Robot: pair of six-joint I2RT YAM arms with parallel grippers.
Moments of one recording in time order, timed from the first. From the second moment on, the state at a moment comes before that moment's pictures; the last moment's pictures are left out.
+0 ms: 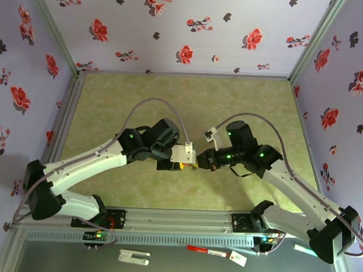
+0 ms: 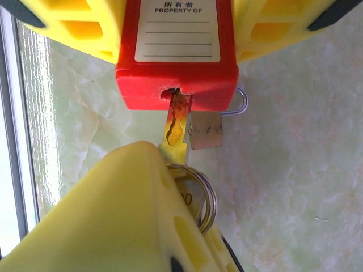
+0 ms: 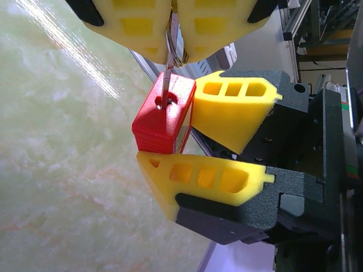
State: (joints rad) left arm -1.02 1.34 1.21 -0.81 0.15 0.64; right arm 0.66 1.02 0.85 -0.59 -0.77 0.44
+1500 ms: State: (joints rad) left arm -1.05 1.35 1.26 -0.92 0.14 0.51; right arm 0.74 1.17 1.03 -0.77 -0.75 0.30
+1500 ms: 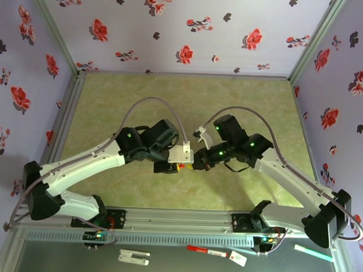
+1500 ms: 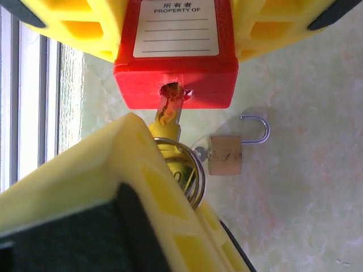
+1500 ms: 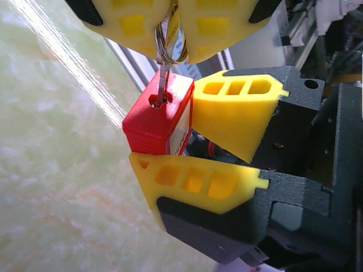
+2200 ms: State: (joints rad) left arm -1.04 1.42 1.31 -0.96 0.19 0.45; right arm 0.70 1.19 1.00 -0.79 -0.80 0.21
